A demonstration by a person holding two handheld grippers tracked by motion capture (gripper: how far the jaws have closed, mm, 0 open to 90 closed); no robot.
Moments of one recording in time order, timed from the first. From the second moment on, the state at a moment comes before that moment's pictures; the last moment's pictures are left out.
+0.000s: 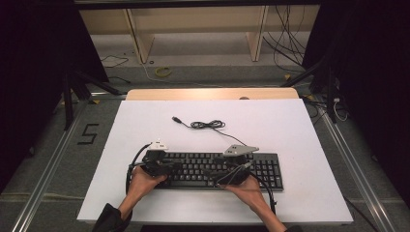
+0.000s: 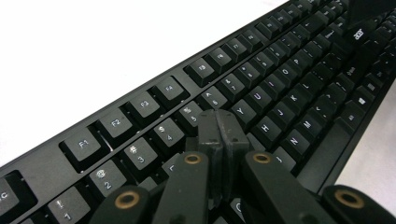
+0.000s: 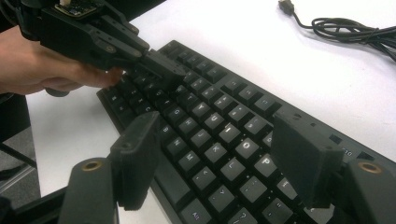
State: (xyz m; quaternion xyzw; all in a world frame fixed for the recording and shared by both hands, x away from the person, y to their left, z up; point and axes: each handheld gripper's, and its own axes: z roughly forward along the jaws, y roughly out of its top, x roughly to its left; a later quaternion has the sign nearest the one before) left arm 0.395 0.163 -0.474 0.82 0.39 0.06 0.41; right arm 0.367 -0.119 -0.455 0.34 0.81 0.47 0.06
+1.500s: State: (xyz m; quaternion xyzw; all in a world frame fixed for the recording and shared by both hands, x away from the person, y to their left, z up) left arm 0.389 0.166 -0.464 0.80 0.40 0.04 0.44; right arm 0.369 -0.122 -0.453 0.35 0.80 0.48 0.07
